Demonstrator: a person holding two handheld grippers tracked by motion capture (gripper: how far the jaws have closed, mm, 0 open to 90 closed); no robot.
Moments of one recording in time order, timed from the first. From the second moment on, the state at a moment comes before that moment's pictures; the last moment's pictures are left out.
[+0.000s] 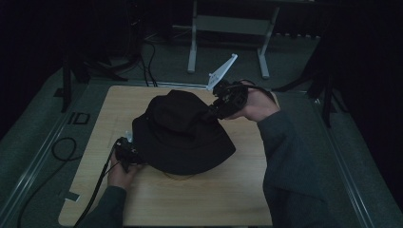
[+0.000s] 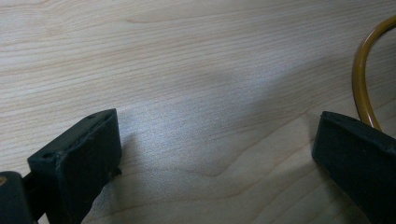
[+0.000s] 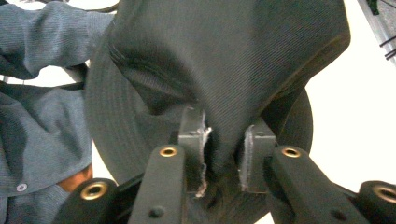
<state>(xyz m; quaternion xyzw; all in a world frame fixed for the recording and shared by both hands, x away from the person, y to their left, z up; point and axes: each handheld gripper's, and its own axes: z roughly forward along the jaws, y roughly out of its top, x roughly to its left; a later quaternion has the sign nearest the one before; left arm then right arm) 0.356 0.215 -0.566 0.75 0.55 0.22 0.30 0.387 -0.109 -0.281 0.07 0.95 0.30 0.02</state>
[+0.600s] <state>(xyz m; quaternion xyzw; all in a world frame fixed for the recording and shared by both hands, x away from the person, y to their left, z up) 0.356 0.214 -0.567 0.75 0.55 0.22 0.30 0.389 -0.134 -0.297 0.15 0.94 0.29 0.03</state>
